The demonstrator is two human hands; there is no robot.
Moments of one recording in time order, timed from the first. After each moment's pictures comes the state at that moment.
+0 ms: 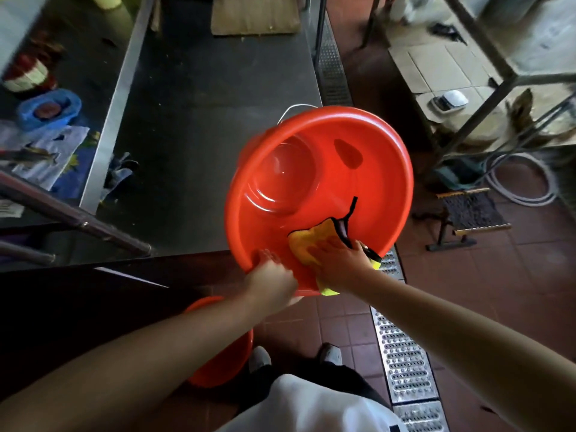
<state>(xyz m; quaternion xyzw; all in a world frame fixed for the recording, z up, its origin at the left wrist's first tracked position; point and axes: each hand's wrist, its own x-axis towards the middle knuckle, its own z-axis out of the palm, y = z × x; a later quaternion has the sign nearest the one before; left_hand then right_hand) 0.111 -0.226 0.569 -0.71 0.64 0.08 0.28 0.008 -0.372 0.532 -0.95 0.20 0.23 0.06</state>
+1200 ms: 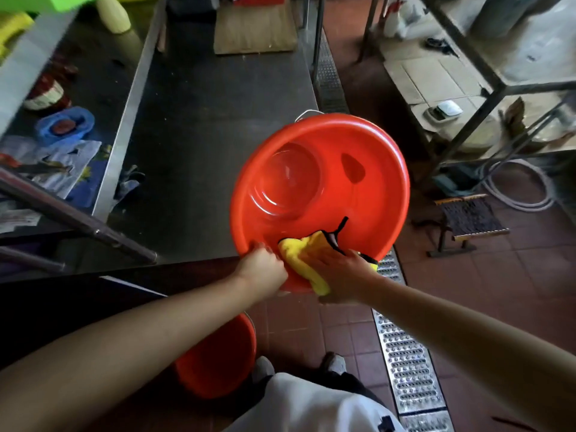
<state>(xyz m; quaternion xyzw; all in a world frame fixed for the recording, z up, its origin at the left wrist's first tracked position) 0.143 -0.226 0.585 -0.65 0.68 0.04 0.34 -0.015 -0.370 0.545 -0.97 0.09 0.22 0.03</state>
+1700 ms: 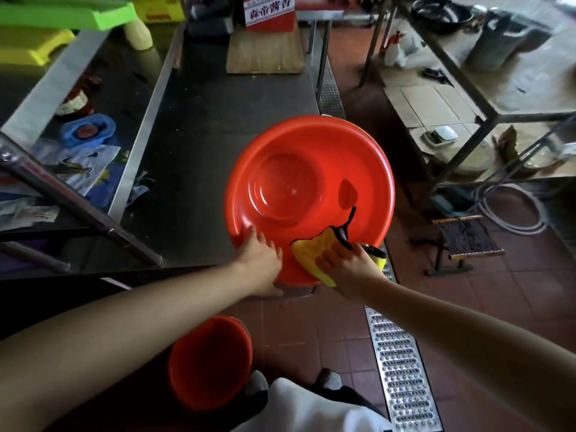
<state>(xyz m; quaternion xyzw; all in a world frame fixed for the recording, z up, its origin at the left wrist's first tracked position) 0.164 -0.225 0.608 -0.71 0.61 0.04 0.35 -0.014 -0.368 0.582 -0.98 0.05 0.11 -0.18</state>
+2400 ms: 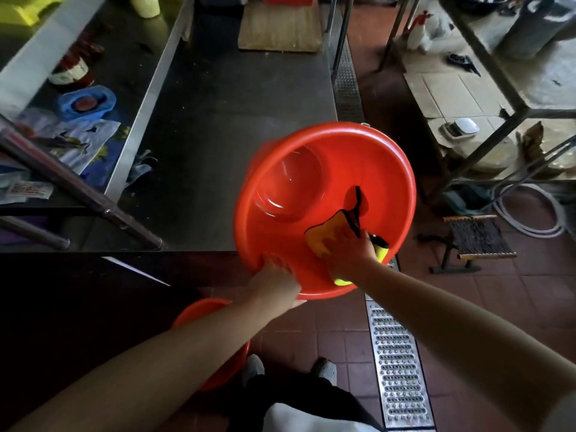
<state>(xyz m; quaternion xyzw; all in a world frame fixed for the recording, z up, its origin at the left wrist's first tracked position) 0.115 -0.211 0.553 -0.74 0.63 0.01 0.25 0.034 -0.397 0.532 -0.93 0.22 0.28 -0.07</state>
